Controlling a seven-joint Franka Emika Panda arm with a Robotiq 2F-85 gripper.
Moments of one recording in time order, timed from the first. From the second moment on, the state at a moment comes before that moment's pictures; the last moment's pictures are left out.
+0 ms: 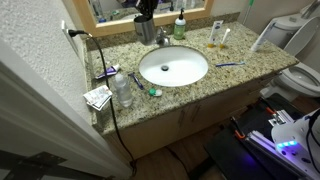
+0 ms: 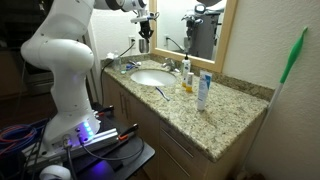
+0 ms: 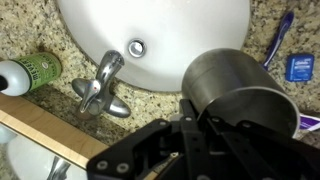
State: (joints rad) arm 0.39 0.61 0.13 -1.10 -0.24 1.74 0.15
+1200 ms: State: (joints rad) arm 0.28 0.21 0.10 -1.98 -0.03 2.43 0.53
